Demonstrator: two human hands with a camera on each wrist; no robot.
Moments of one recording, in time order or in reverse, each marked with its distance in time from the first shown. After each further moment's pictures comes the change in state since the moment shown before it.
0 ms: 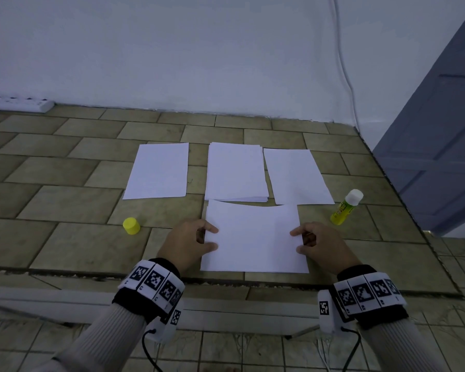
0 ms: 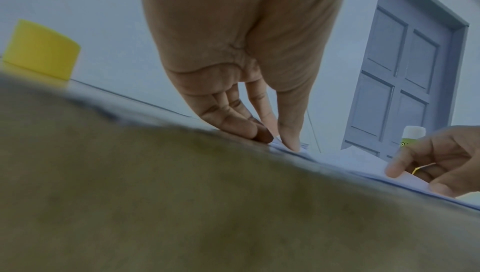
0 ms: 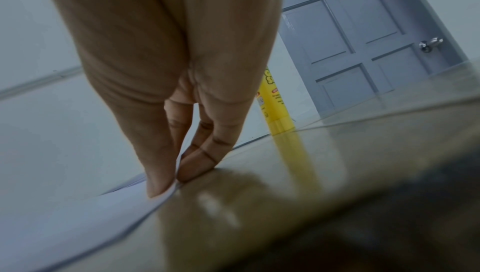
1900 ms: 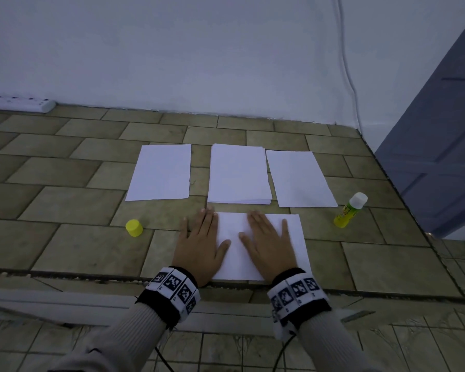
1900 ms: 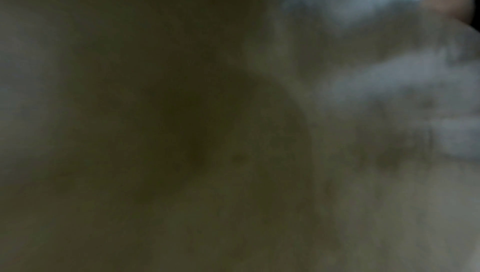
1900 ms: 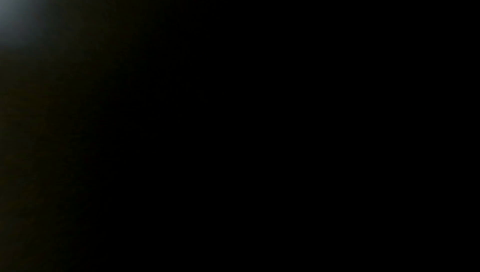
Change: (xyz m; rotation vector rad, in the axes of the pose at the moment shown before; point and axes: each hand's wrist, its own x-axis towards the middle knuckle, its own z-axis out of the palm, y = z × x) left_hand 0.013 -0.024 0.042 0.695 0.076 0.168; right_hand 0.030 -0.055 0.096 -0.487 0.036 -0.151
